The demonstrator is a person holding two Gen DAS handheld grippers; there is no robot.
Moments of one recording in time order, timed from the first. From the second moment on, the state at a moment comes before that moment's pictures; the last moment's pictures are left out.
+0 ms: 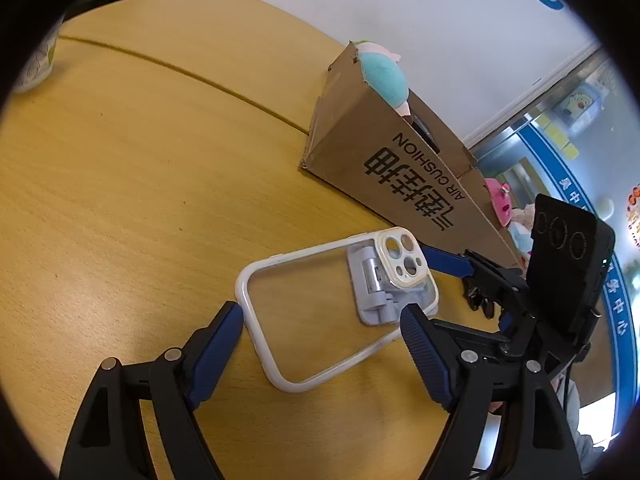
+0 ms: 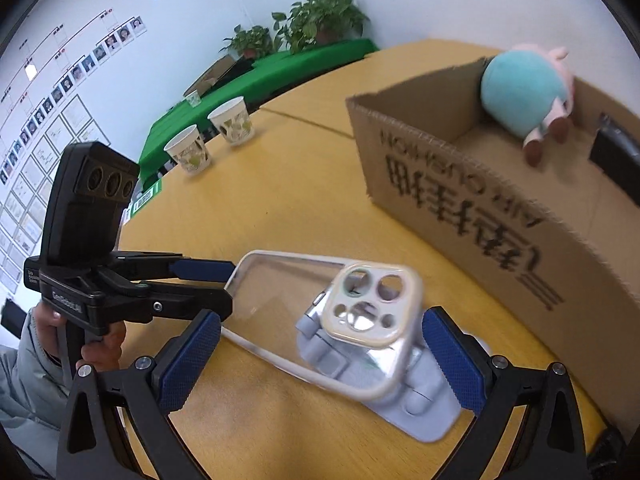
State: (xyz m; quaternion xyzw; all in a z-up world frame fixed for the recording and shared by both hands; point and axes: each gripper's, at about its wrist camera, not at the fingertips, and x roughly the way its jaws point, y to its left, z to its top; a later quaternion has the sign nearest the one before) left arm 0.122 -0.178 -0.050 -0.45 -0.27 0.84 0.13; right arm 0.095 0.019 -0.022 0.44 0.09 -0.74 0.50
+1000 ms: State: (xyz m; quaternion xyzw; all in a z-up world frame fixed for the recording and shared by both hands) left arm 0.152 -0.072 -0.034 -0.50 -0.16 0.82 0.23; right arm 0.191 0.200 -0.040 0.43 0.06 -0.84 0.34
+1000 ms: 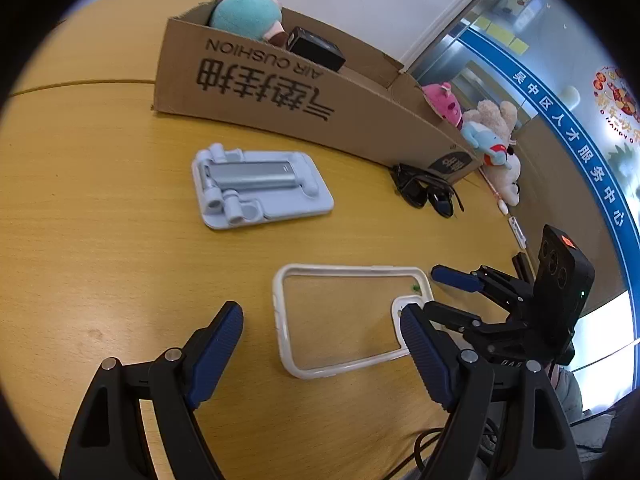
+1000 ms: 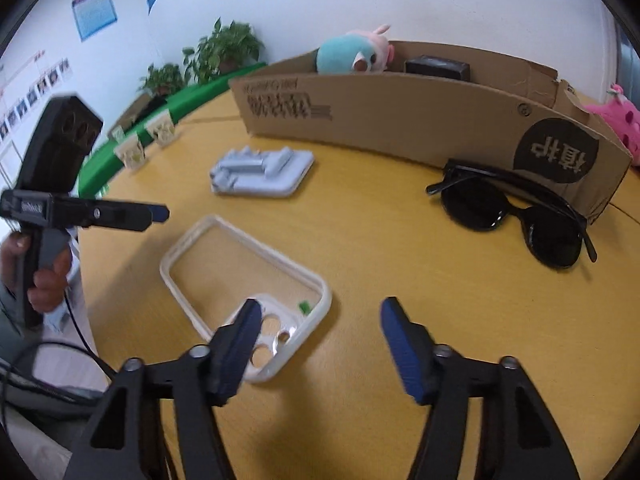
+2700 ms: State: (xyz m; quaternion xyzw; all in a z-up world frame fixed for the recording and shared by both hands) left arm -0.007 -0.029 0.178 -0.26 -0.04 0.95 0.19; right arm 0.049 0.230 0.170 0.24 0.00 -0.93 0.30
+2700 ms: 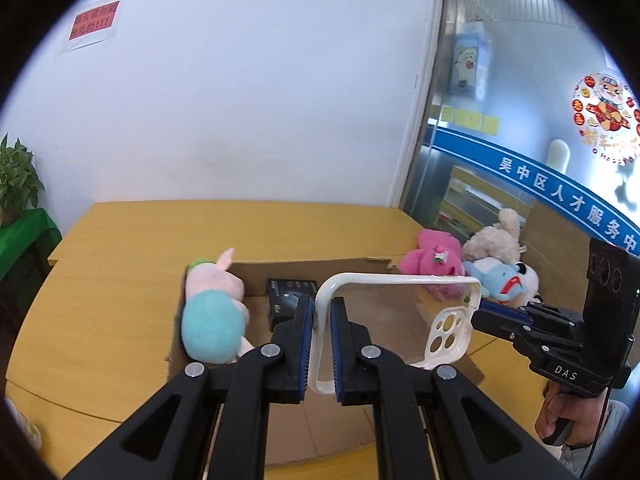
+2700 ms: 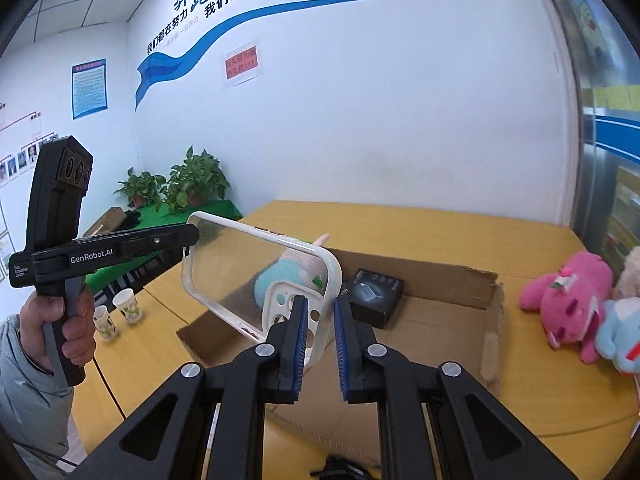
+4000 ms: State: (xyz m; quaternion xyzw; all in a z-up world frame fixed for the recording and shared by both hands) left arm -0.074 -0.074 0.024 -0.49 0.13 0.86 0.01; right arm -0.066 0.121 0.012 0.50 -0.06 -0.81 0.29
